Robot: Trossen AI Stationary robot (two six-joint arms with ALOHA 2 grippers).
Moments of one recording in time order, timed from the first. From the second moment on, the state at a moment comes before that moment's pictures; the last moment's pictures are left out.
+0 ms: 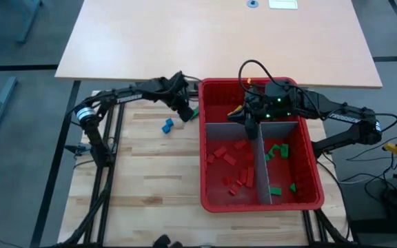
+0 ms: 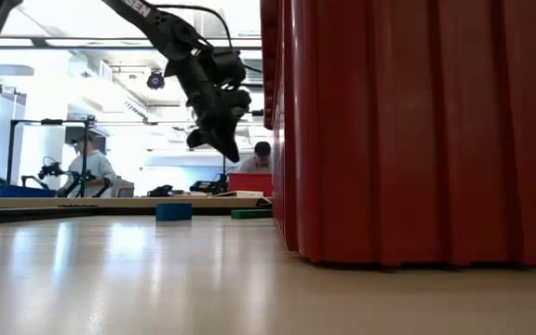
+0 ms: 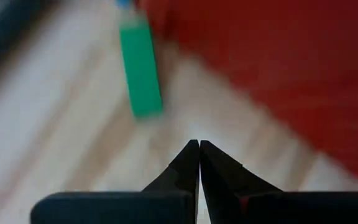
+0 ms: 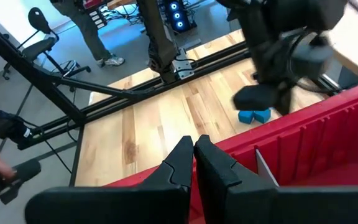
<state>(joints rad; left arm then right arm) 0.57 1.78 1.37 -0.72 0.20 -0.11 -0.17 1.19 1.38 -0.59 -0.18 0.30</state>
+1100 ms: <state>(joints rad) 0.63 1.79 1.11 -1.01 0.30 -0.07 -0.17 1.19 1.38 -0.56 -0.17 0.34</state>
